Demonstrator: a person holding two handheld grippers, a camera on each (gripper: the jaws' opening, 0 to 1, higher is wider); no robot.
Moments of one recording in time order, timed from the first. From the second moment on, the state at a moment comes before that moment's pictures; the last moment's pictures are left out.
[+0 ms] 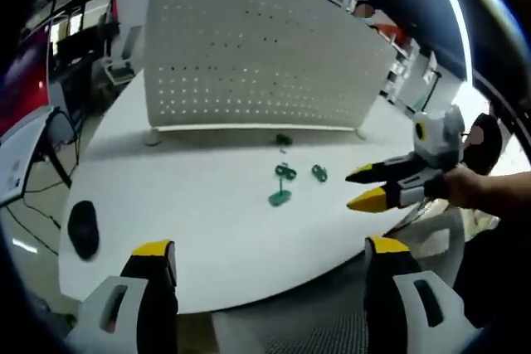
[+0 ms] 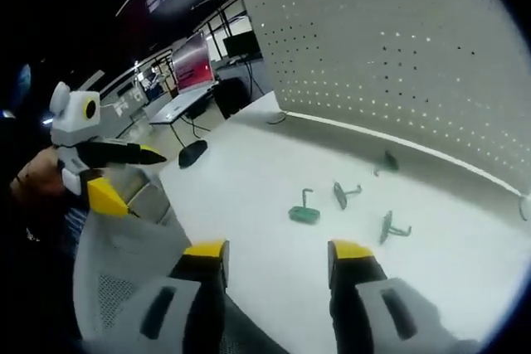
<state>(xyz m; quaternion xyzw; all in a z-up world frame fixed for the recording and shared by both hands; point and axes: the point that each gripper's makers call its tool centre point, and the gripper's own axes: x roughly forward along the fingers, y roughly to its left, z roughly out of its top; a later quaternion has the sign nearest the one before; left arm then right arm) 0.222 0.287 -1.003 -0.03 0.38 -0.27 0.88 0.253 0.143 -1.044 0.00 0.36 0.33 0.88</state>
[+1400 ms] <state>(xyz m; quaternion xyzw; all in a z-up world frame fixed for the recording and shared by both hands) 0.218 0.313 -1.023 -0.05 0.42 -0.22 0.88 0.343 0.198 -1.110 0.00 0.41 0.31 0.86</state>
